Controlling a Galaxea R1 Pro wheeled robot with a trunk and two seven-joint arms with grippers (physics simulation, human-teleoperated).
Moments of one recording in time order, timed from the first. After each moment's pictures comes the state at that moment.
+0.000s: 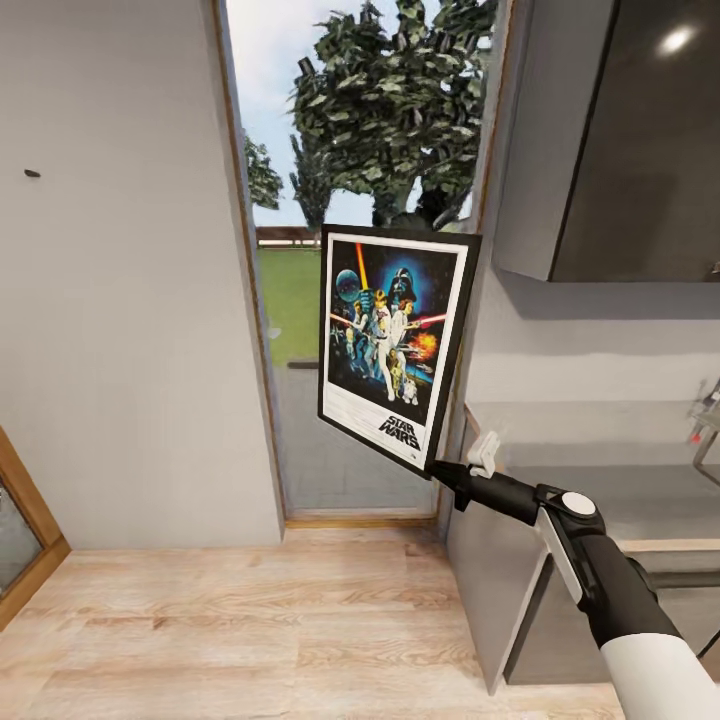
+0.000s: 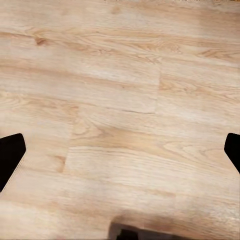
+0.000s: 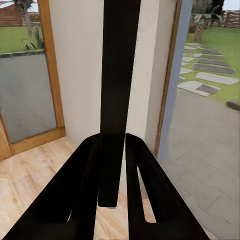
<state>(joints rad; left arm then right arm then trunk) 0.04 0.05 0.26 -0.89 0.00 0.08 -0.10 -0.57 -0.14 -0.03 -1.16 -0.03 0.13 0.99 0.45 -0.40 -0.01</state>
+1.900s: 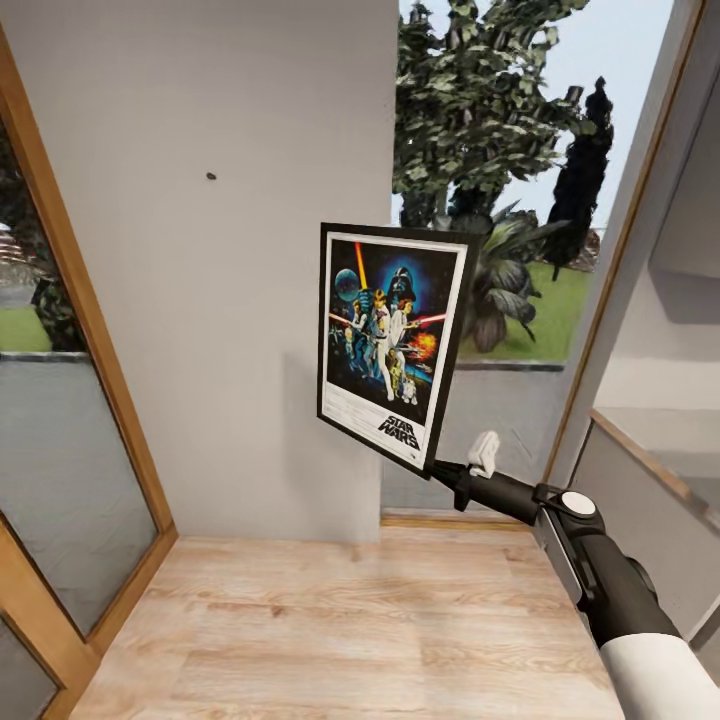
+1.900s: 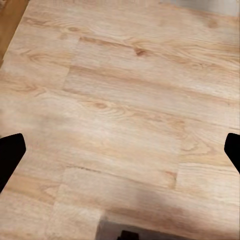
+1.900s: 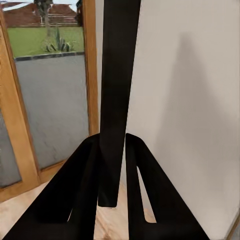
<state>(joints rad) 0.04 0.05 0.27 -0.89 0.00 0.08 -0.10 -0.57 -0.14 -0.03 -1.16 -0.03 0.13 1.00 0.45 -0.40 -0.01</state>
